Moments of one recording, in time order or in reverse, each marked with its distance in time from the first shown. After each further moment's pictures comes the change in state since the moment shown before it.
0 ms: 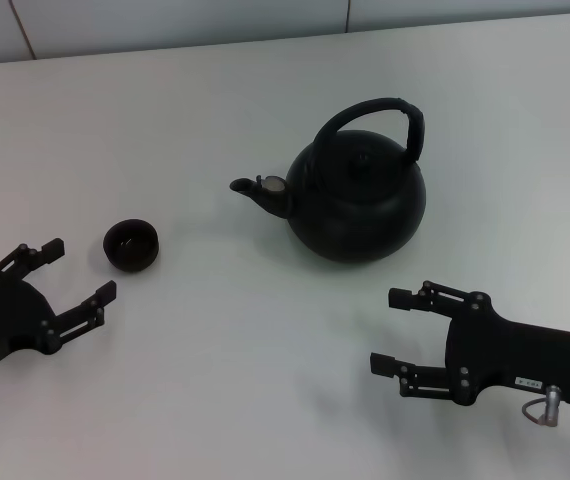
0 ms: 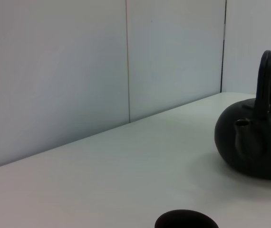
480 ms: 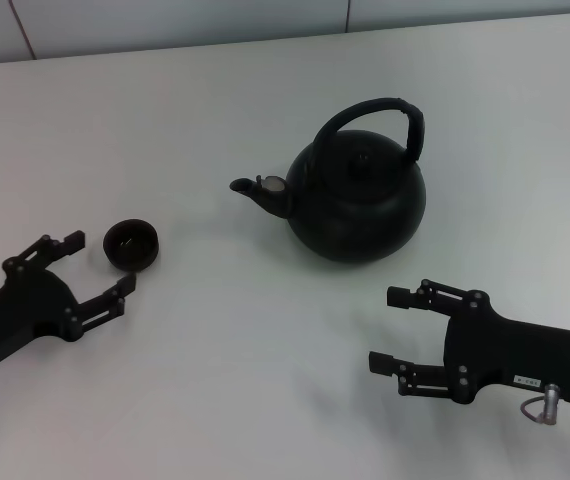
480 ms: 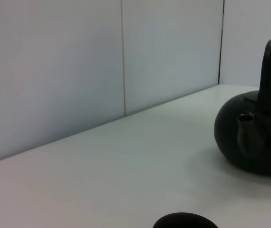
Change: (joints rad) left arm -0.050 -0.003 0.017 -0.043 0.000 -0.076 0.008; right arm 0.004 0.000 0.000 0.001 0.000 -0.001 0.000
